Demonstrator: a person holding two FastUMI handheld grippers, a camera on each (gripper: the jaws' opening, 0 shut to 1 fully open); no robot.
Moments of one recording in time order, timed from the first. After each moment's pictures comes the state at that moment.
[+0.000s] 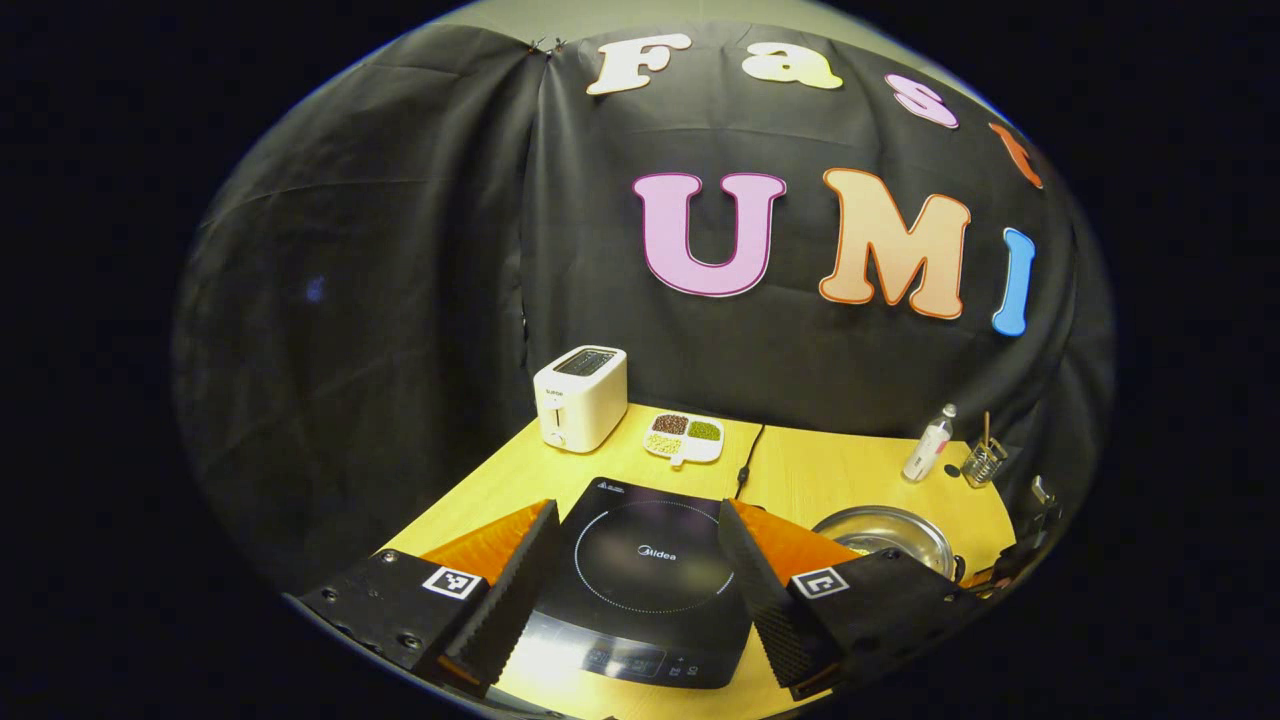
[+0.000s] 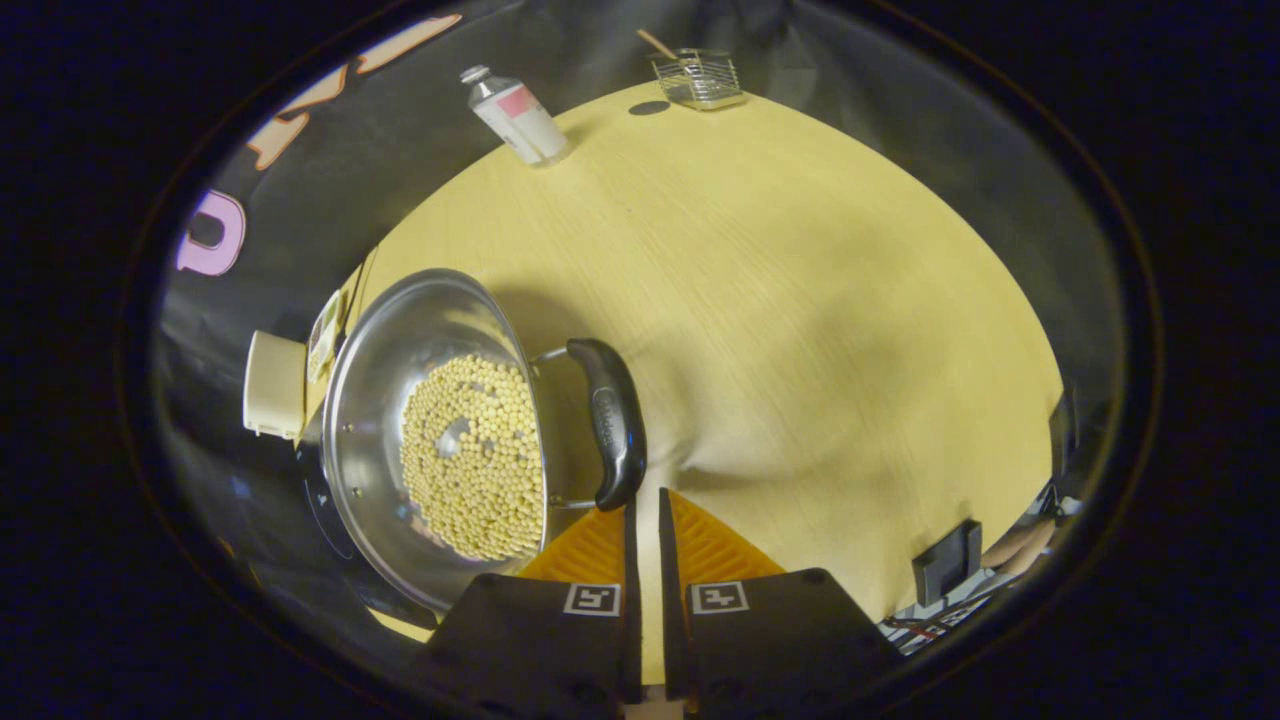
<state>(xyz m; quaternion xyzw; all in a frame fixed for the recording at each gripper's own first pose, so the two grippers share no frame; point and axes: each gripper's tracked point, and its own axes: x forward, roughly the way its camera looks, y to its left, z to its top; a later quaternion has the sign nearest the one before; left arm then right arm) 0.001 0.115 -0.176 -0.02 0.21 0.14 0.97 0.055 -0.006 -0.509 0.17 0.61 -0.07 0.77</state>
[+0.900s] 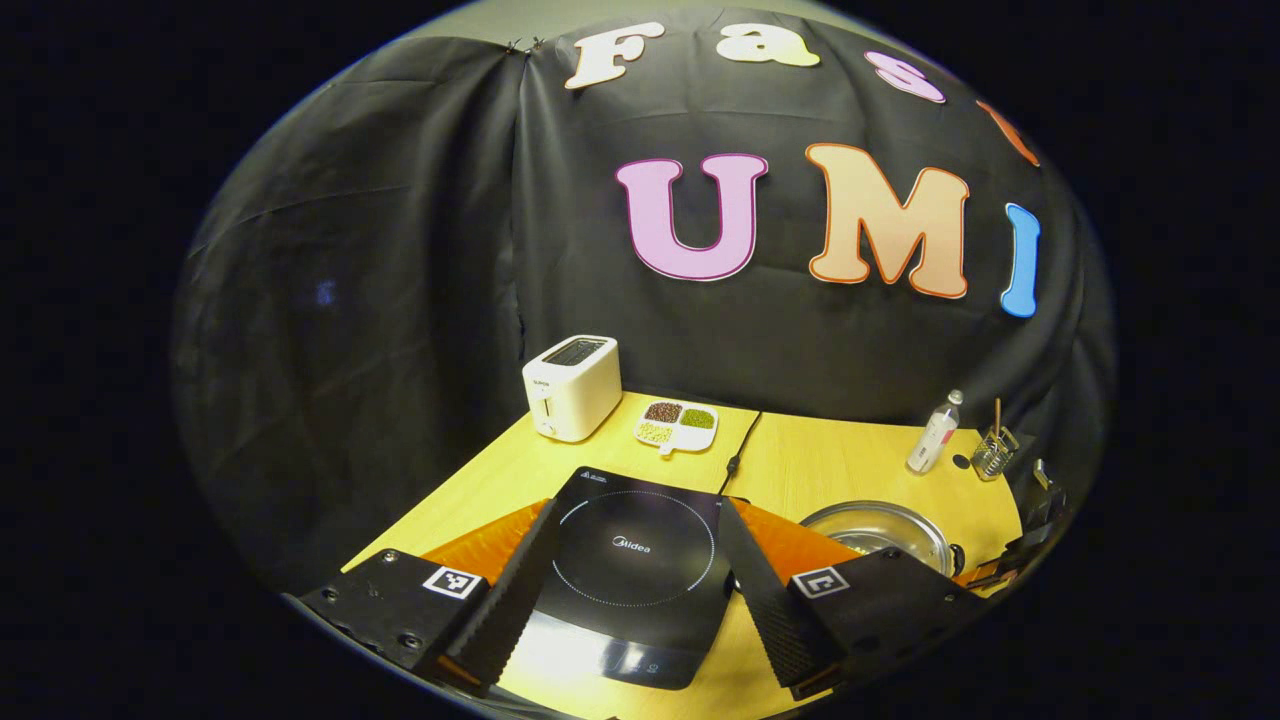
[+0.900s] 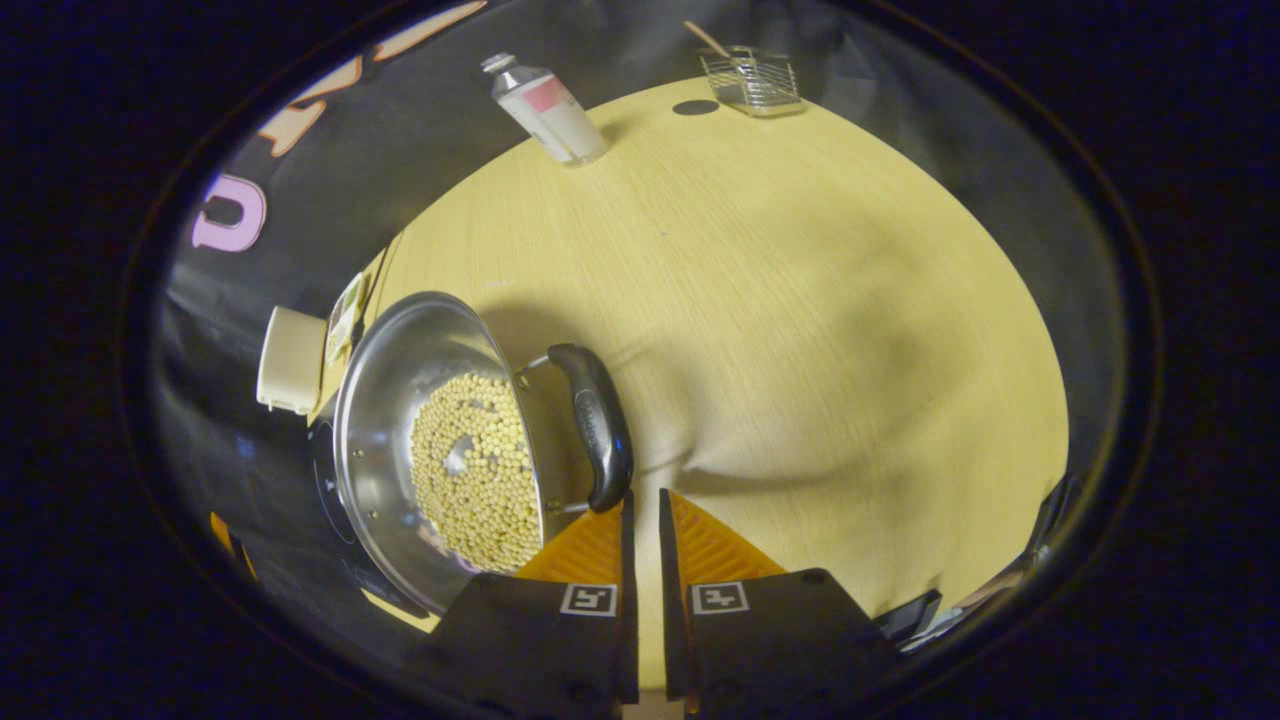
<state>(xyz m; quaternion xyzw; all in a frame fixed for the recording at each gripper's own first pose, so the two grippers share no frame) 0.017 0.073 -0.185 -0.01 0.23 0.16 0.96 0.086 -0.017 -0.514 0.14 0.63 0.00 0.77</state>
